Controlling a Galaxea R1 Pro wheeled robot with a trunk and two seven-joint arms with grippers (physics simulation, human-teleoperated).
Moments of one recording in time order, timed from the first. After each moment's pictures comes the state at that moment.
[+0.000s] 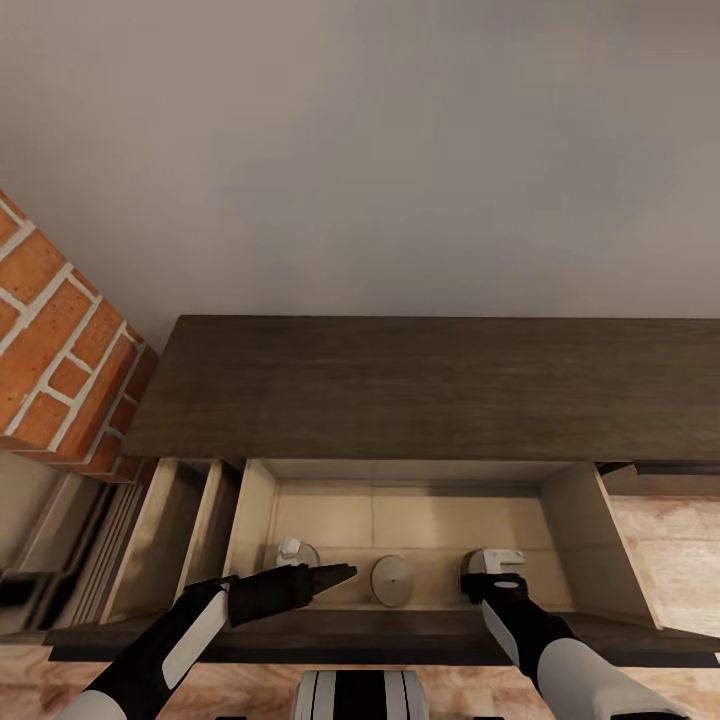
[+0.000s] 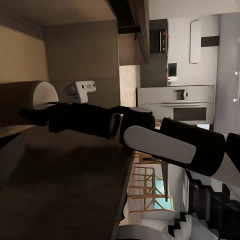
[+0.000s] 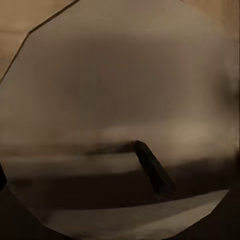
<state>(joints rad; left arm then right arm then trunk) -0.47 0.15 -0.44 -0.87 0.79 0.46 -1.03 -0.67 0.00 0.03 -0.28 0.00 0.16 -0.22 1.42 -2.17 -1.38</state>
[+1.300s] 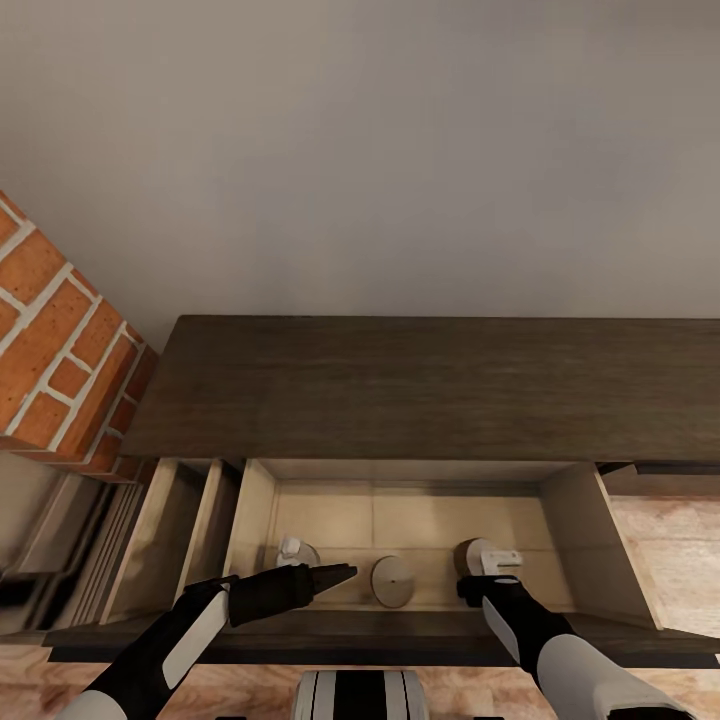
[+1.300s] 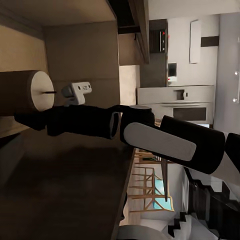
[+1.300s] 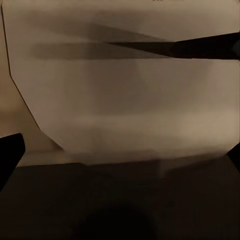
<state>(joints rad) -0.47 0.15 -0.44 -0.87 0.79 0.46 -1.03 -0.68 0.00 0.04 -0.28 0.00 0.22 -0.16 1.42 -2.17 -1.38</state>
